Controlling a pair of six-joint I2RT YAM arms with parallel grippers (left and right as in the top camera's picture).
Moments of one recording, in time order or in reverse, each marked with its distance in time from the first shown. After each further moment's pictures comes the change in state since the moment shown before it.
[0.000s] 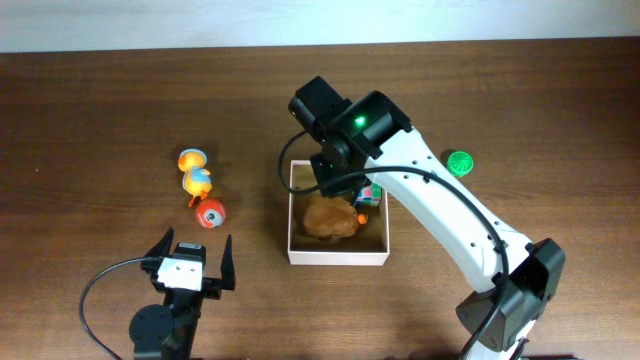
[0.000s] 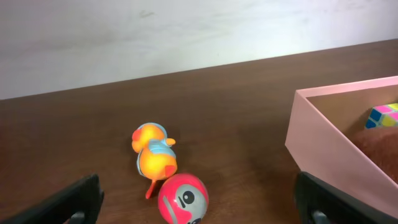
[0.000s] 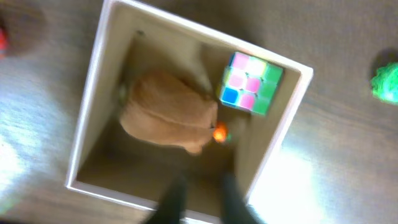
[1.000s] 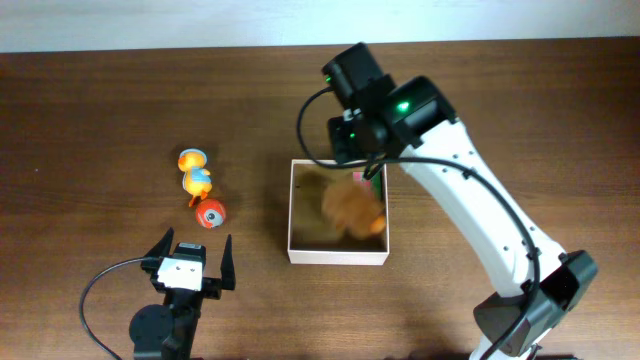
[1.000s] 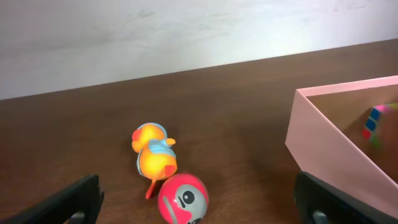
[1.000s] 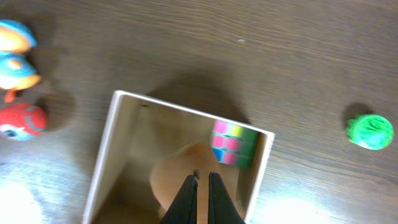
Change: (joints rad) left arm 0.000 0.000 0.000 0.000 0.000 0.000; right arm -0.090 -0.067 0.005 0.193 0.001 -0.023
